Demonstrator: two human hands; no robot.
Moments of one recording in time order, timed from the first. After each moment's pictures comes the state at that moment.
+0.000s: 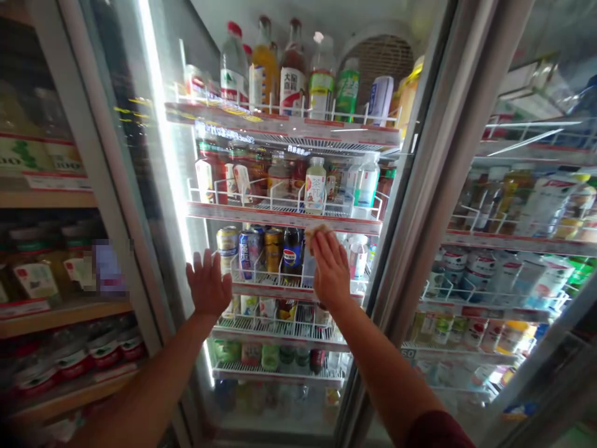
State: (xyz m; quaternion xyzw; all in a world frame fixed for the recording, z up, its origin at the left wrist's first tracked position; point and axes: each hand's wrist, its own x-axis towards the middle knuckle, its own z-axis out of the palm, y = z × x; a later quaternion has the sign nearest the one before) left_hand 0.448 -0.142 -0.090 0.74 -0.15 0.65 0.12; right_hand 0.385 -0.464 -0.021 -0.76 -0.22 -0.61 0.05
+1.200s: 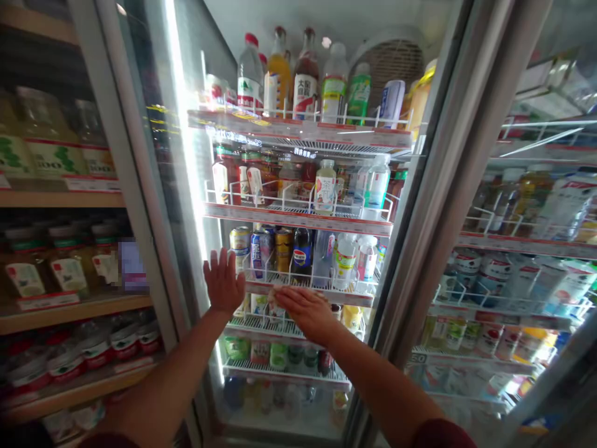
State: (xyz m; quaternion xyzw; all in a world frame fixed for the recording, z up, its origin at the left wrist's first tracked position) left_hand 0.448 -0.141 -0.094 0.75 -0.14 0.63 0.14; right_hand 0.375 -0.426 -0.072 -0.75 -0.44 -0.49 -0.07
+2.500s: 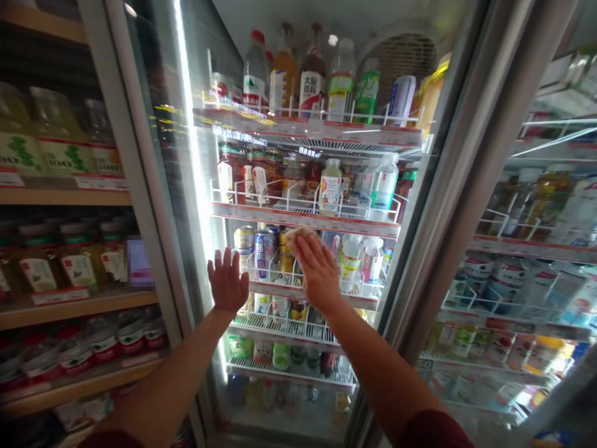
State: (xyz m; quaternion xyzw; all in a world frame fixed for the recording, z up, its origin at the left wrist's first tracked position) left_hand 0.448 -0.141 -0.095 0.75 -0.13 0.64 0.14; right_hand 0.389 -0.415 -0.016 -0.76 -0.29 -0.57 0.03
